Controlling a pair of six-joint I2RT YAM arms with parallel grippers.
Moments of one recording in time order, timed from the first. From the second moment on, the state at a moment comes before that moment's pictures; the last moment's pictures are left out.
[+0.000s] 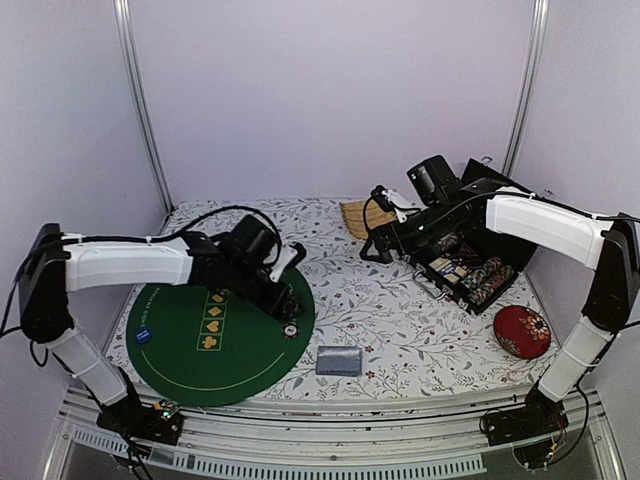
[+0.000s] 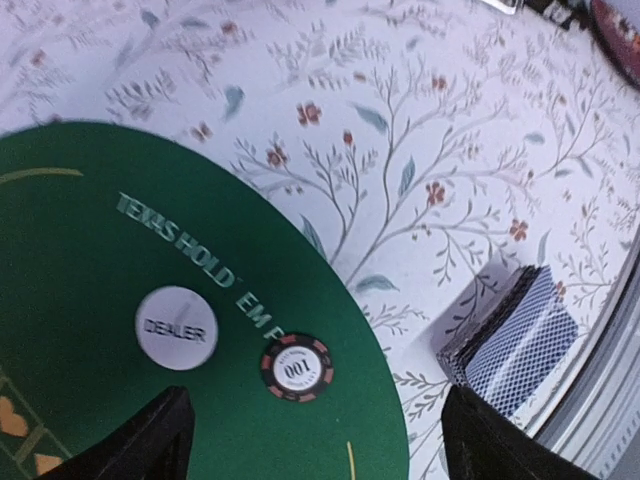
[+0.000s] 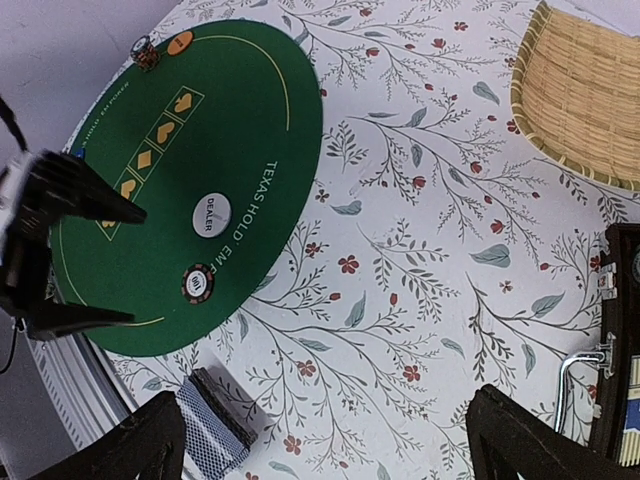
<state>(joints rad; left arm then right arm) -0.82 1.59 1.08 -0.43 0.05 -0.16 0.63 1.67 1.43 -0.62 -0.29 0.12</state>
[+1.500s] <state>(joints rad) -0.91 1.90 1.17 -0.54 -0.10 -0.26 0.63 1.66 1.36 -0.62 -0.28 0.12</state>
